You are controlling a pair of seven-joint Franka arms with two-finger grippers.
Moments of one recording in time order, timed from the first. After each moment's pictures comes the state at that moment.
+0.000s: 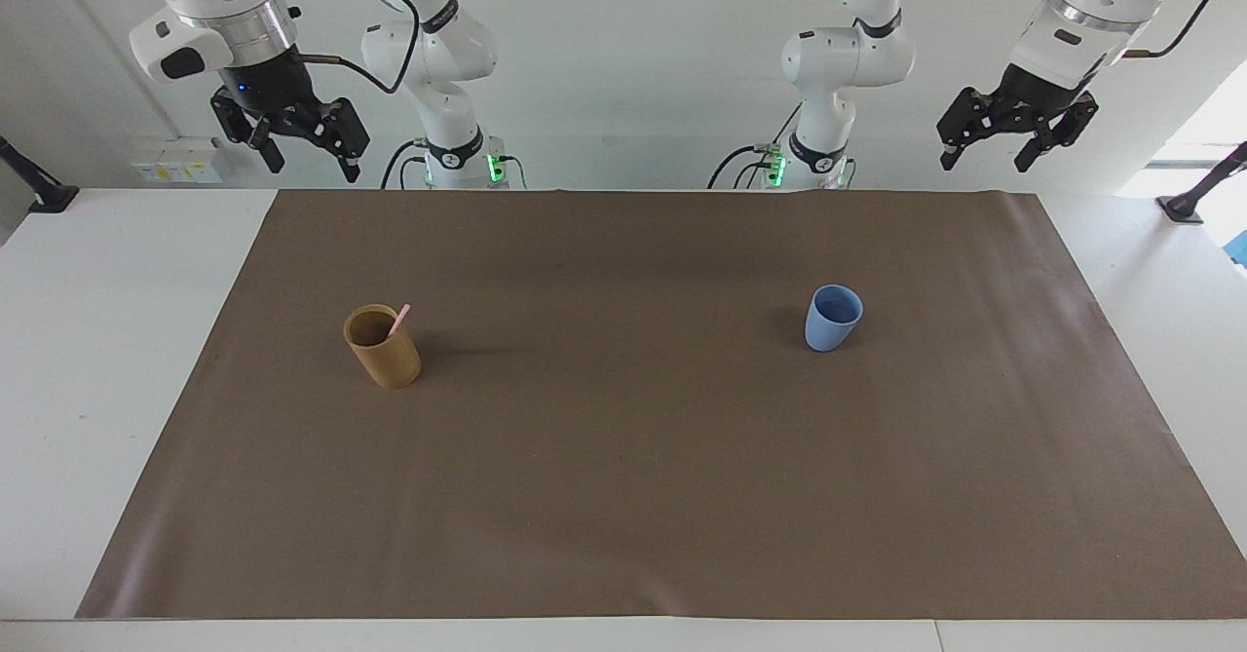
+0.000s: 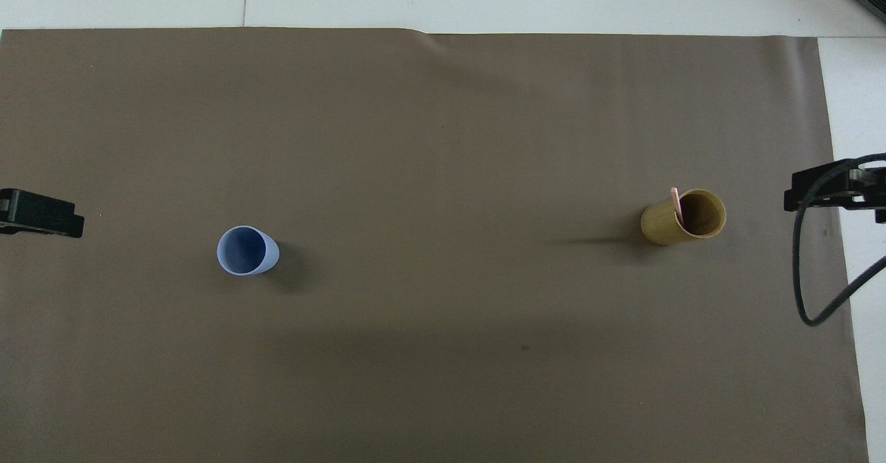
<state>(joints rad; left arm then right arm) -0.04 -0.08 -0.04 -1.51 -0.02 1.40 0.00 0.02 -0.03 -0.01 -1.47 -0.02 1.43 0.17</state>
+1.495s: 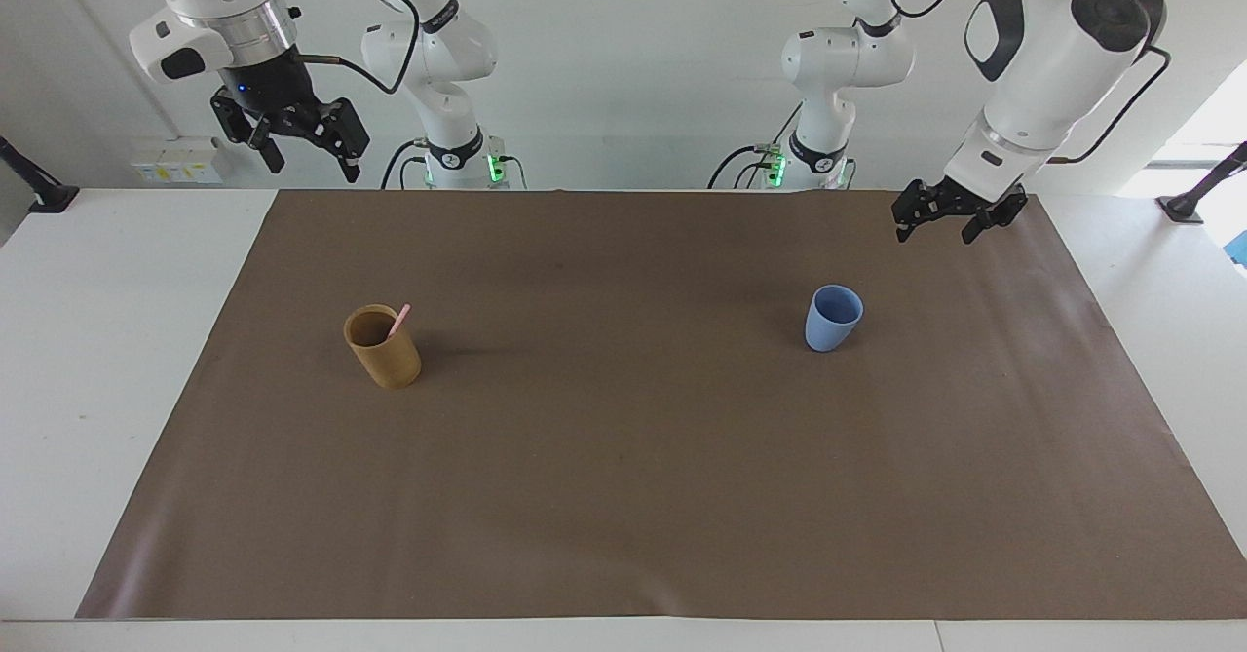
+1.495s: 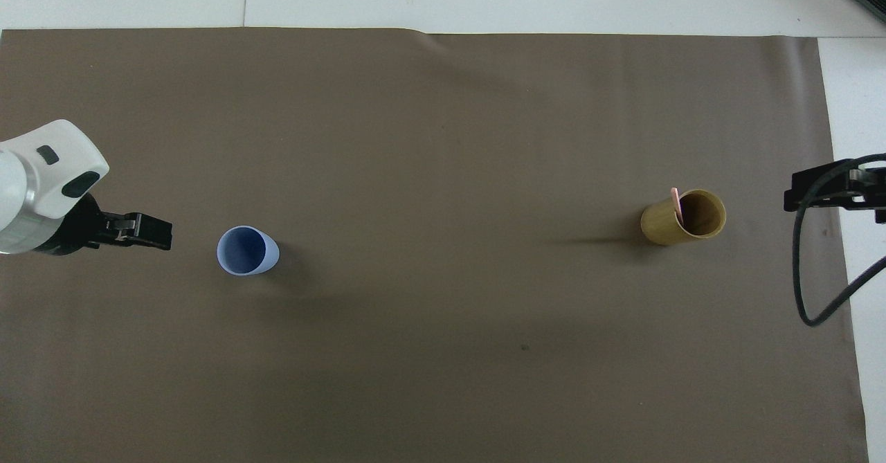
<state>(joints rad) -0.05 -0.11 -0.05 -1.94 -0.03 1.76 0.00 0.02 -0.03 -0.01 -1.47 -0.02 1.43 0.17</state>
